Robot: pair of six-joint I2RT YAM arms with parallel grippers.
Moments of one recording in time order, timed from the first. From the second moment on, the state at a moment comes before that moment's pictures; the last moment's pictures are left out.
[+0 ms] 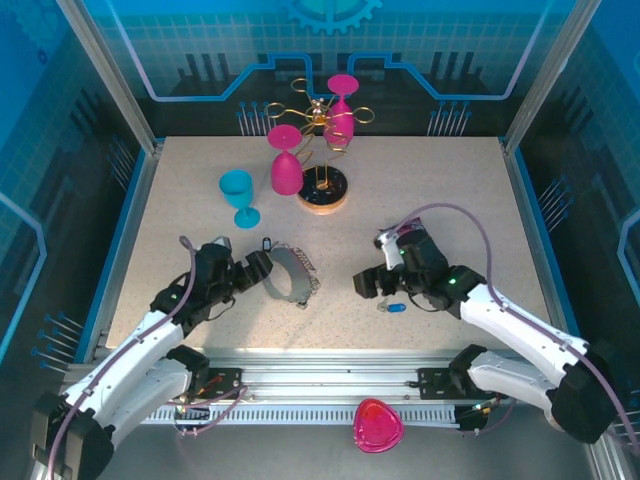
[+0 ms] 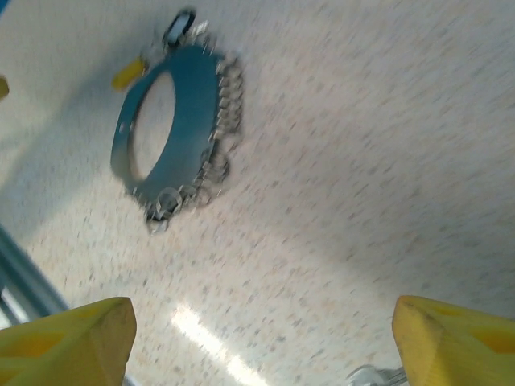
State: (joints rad) left arm -0.41 0.80 0.49 -0.45 0.02 -0.97; right arm 0.67 1.04 0.67 -0.44 -0.17 0.32
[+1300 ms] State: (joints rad) left arm -0.70 1.36 0.63 -0.41 0.09 -1.85; right arm 0.78 1.37 0.90 -0.59 0.00 0.42
